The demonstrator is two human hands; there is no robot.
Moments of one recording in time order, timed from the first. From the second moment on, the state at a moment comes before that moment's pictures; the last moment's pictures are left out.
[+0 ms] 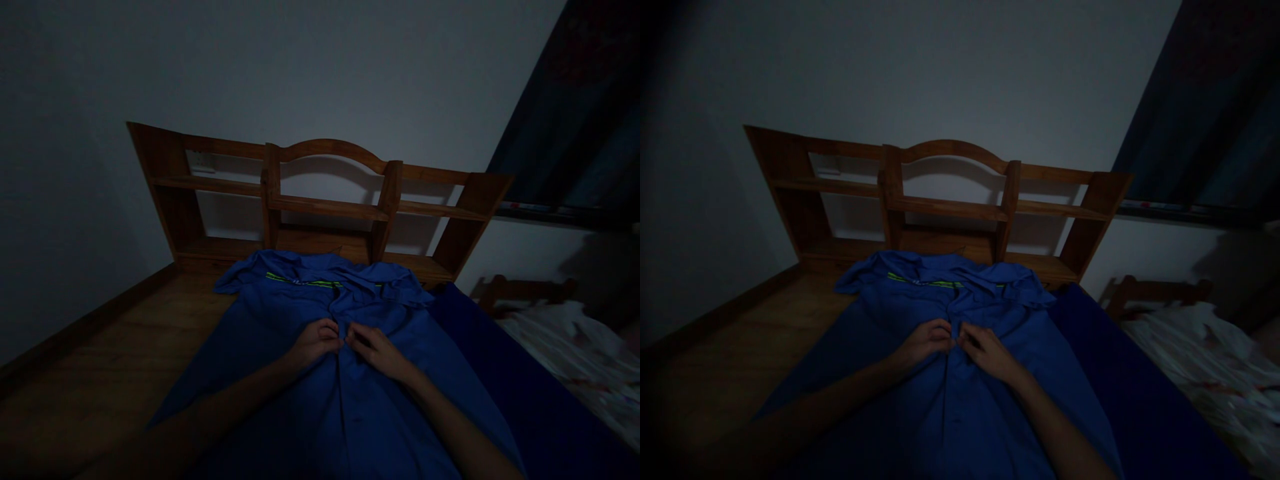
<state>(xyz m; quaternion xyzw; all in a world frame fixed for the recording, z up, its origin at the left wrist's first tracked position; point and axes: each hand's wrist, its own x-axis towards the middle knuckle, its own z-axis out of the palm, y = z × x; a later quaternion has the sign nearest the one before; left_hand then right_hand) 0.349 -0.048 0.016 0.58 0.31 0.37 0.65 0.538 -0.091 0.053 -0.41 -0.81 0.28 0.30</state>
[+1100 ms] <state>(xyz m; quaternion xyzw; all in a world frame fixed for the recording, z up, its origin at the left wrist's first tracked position) 0.349 -0.056 0.027 0.72 0.33 0.34 0.51 0.539 -0.080 0.039 -0.38 -0.71 0.45 0.38</state>
